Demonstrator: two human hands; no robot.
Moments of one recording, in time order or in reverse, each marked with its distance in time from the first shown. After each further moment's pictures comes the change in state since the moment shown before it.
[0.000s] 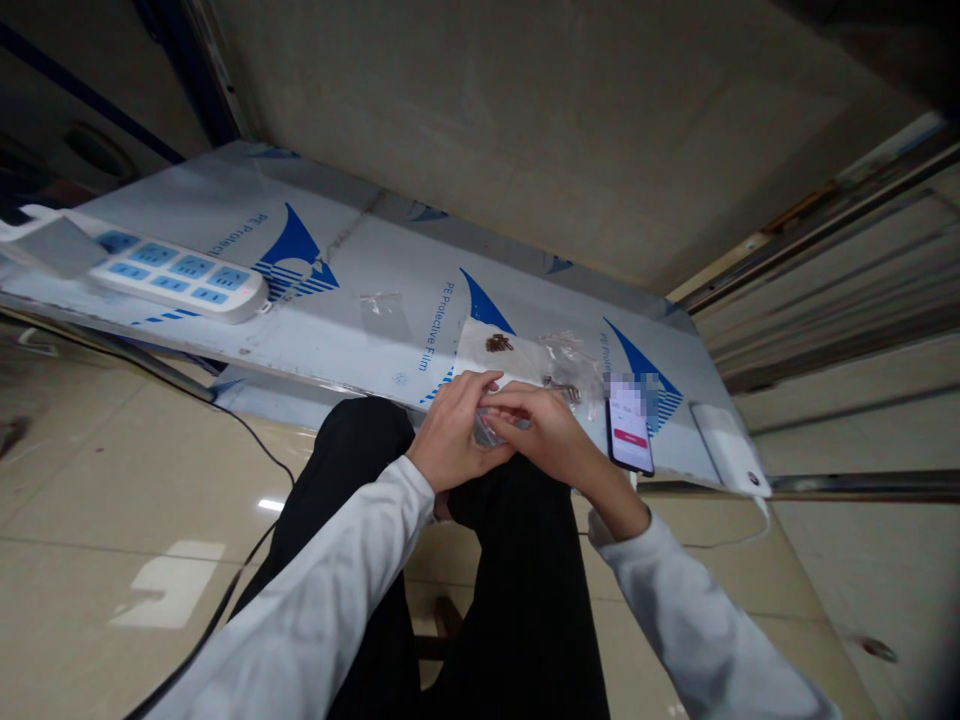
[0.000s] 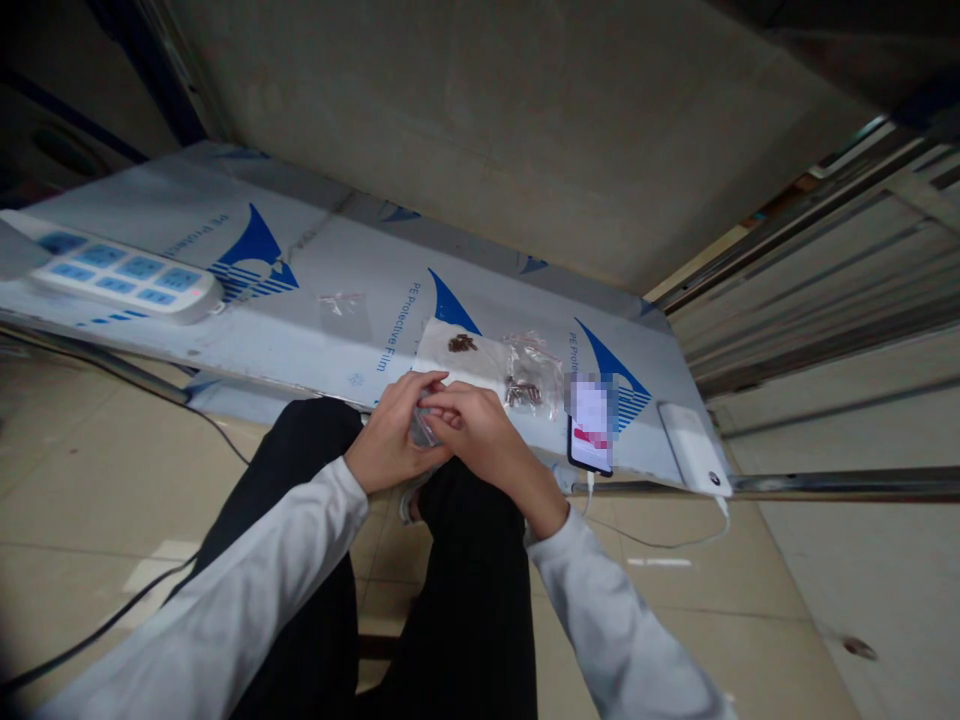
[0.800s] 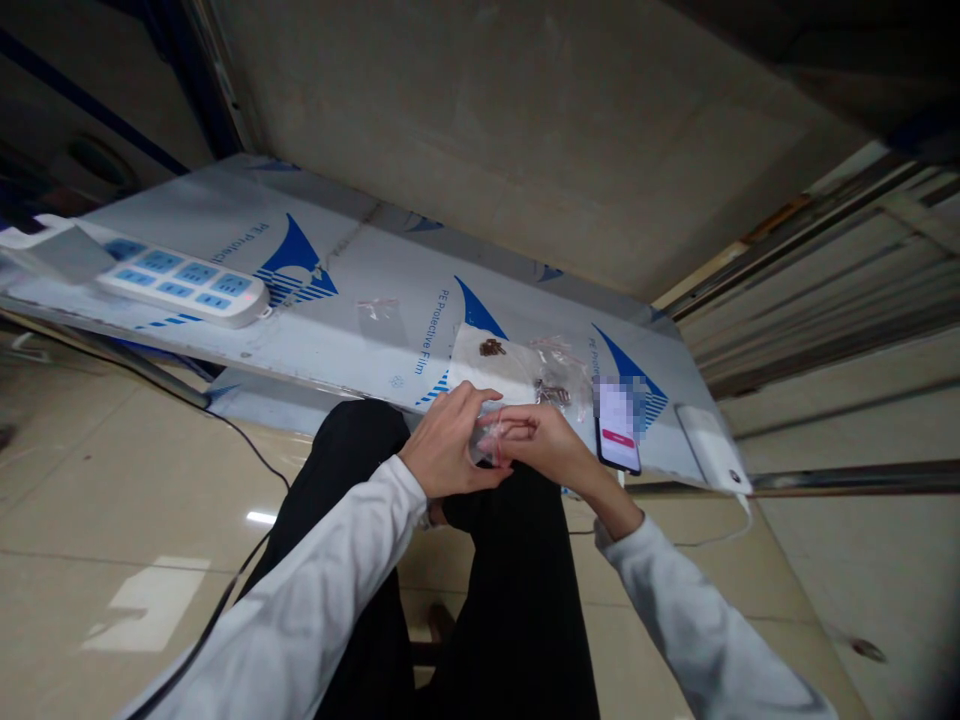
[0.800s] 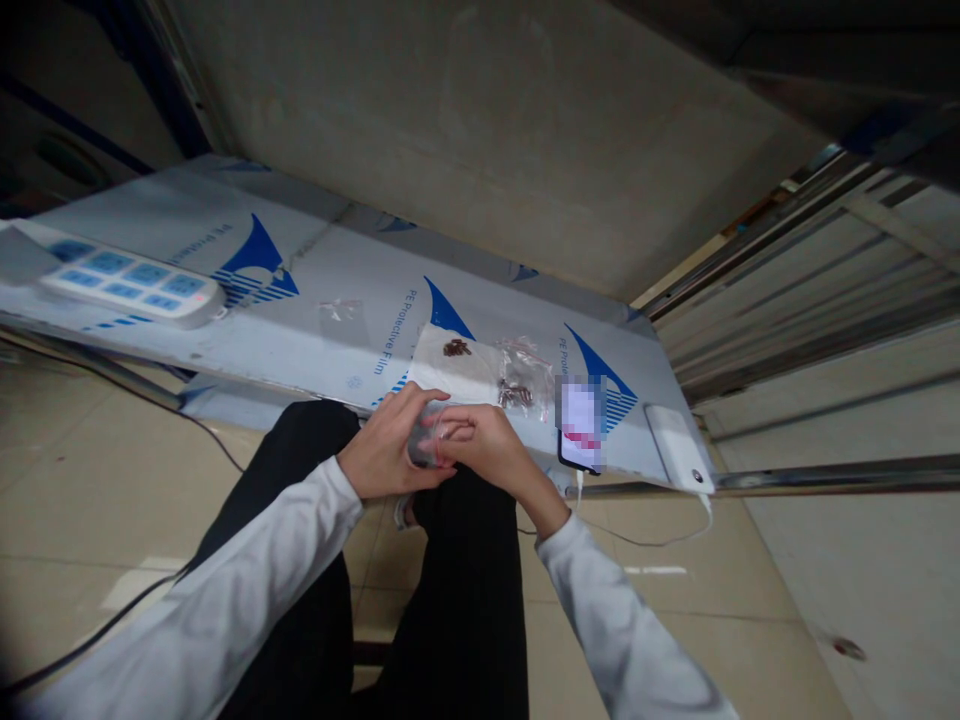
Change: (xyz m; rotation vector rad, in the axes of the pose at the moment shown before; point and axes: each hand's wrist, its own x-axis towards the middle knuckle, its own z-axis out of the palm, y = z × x) left_hand -0.007 0.004 -0.009 0.141 -0.182 0.059; right_hand -0.022 0.018 0.006 0.604 -0.116 0.415
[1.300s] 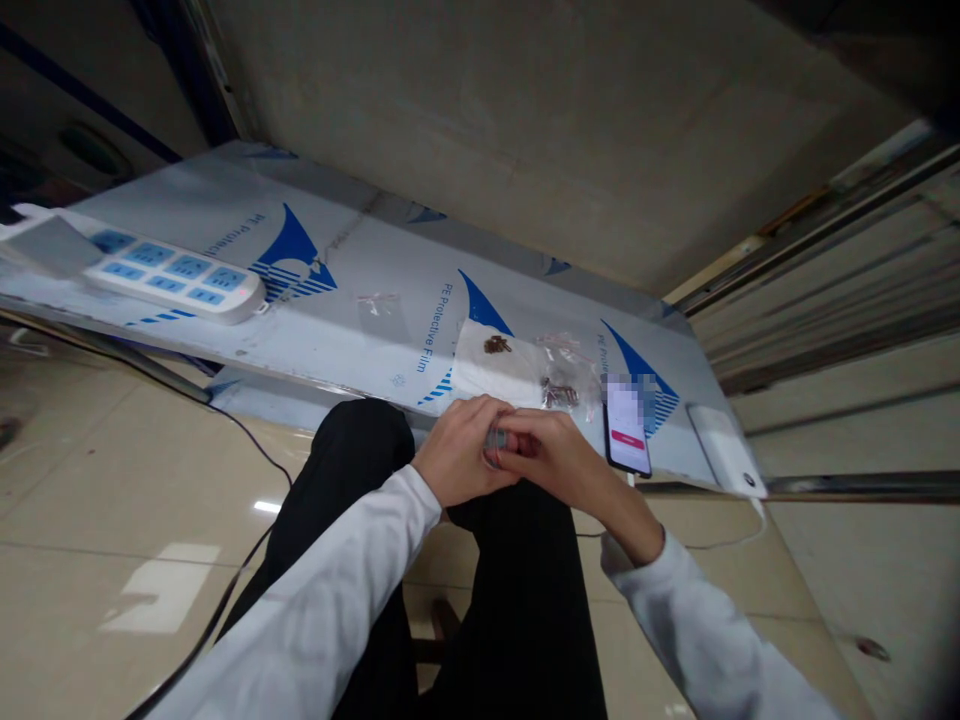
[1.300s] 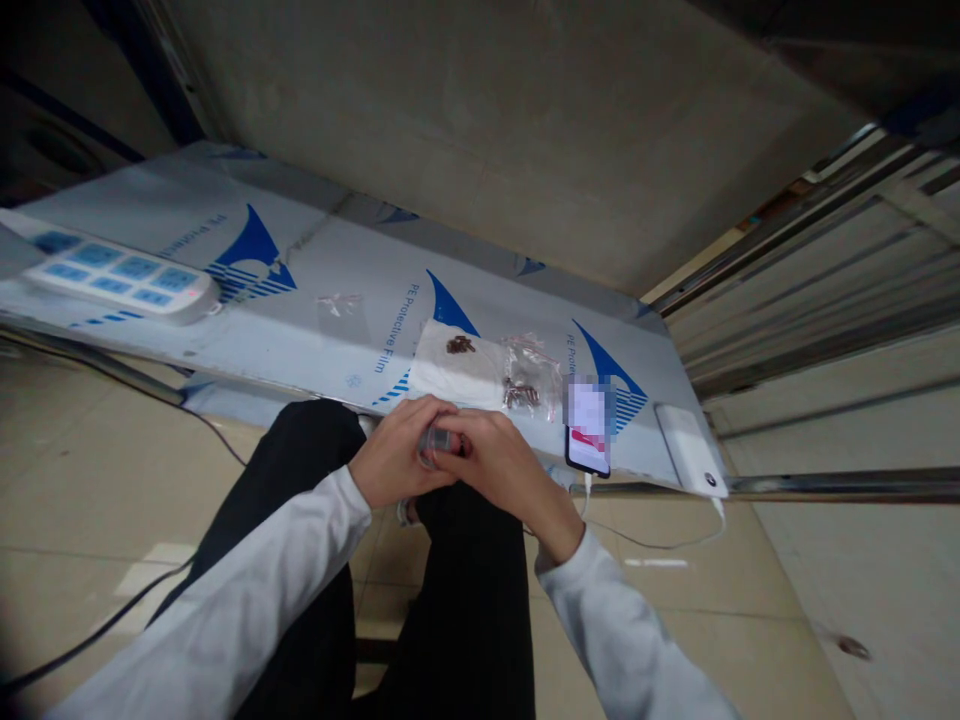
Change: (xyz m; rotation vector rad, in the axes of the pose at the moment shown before) left_hand 0.005 0.006 0.008 -0.126 0.051 -0.028; right_hand -0.010 -0.017 -0.002 -0.721 0.030 -0.364
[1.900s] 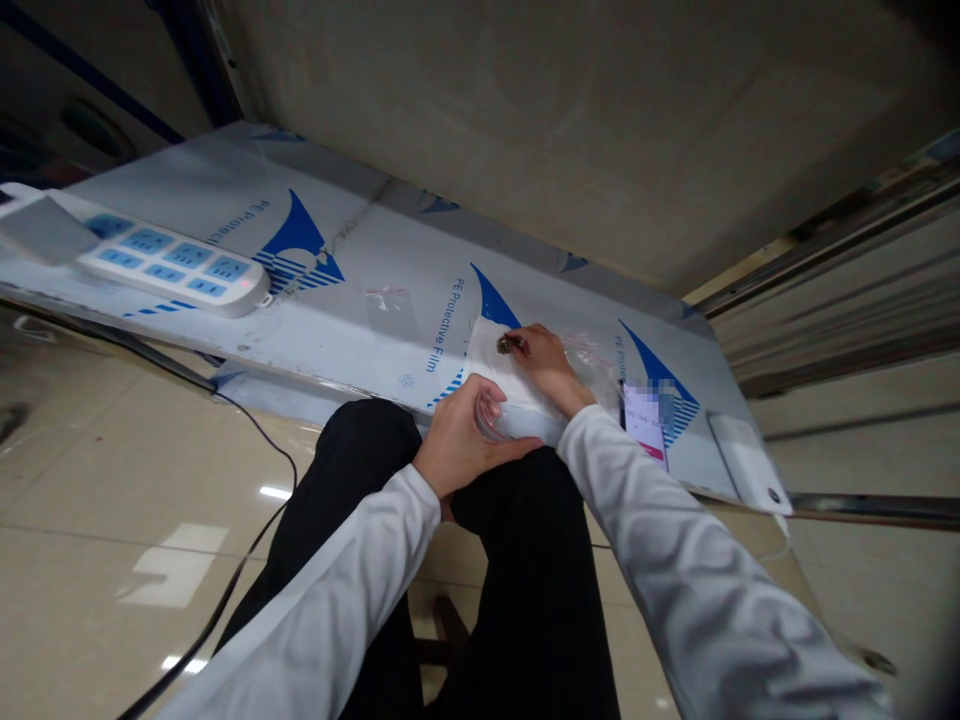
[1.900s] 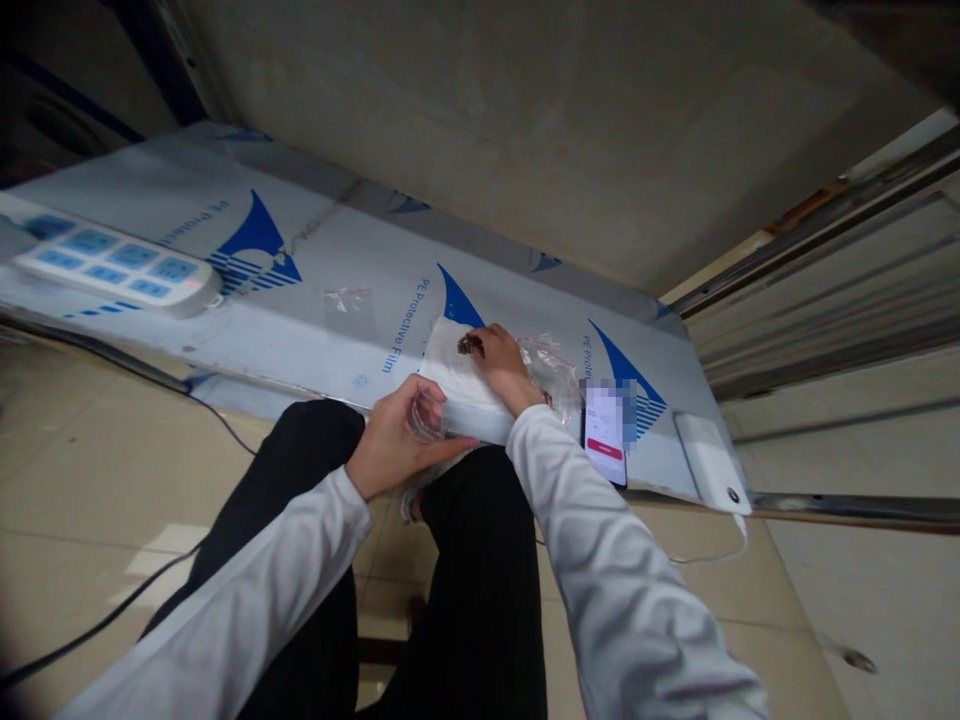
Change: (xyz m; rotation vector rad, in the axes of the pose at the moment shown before) left_hand 0.008 -0.011 -0.001 -0.326 0.201 -0.337; right_hand 0.117 0.112 0.007 -0.400 0.247 0.204
